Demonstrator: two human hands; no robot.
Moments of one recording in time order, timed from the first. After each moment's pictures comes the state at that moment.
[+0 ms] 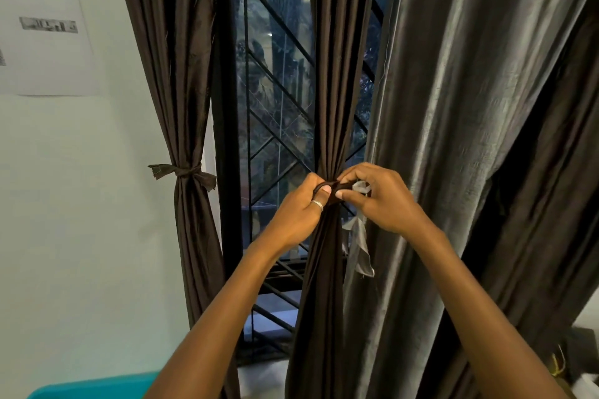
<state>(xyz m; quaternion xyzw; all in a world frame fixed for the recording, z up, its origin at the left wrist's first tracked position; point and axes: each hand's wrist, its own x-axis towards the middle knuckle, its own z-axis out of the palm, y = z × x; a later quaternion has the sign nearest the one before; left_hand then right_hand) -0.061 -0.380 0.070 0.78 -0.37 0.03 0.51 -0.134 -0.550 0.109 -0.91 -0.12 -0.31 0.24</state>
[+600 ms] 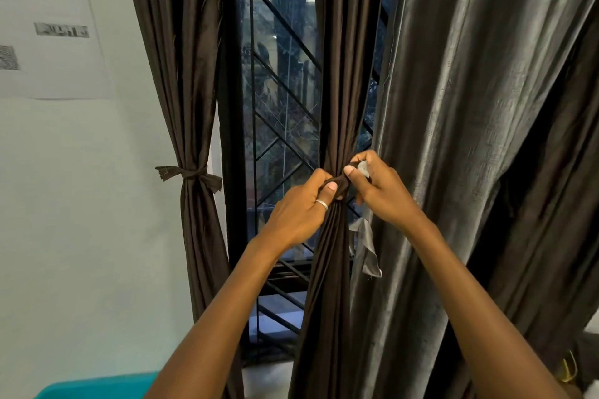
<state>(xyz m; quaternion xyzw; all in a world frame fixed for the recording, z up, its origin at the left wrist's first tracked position) -0.066 -0.368 0.079 0.81 -0.39 0.10 0.42 -0.113 -0.550 0.105 -0.87 -0.10 -0.32 0.36</state>
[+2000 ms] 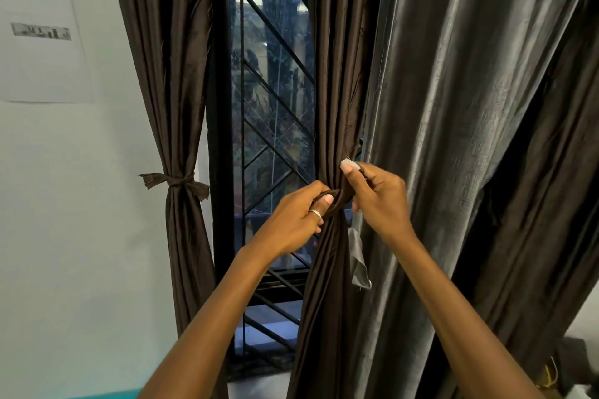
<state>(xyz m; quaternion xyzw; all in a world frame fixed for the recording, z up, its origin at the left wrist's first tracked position) -0.061 -0.377 0.082 0.76 -0.43 0.07 0.49 -0.118 -0.540 0.104 -0.77 -0.09 -0.46 0.43</state>
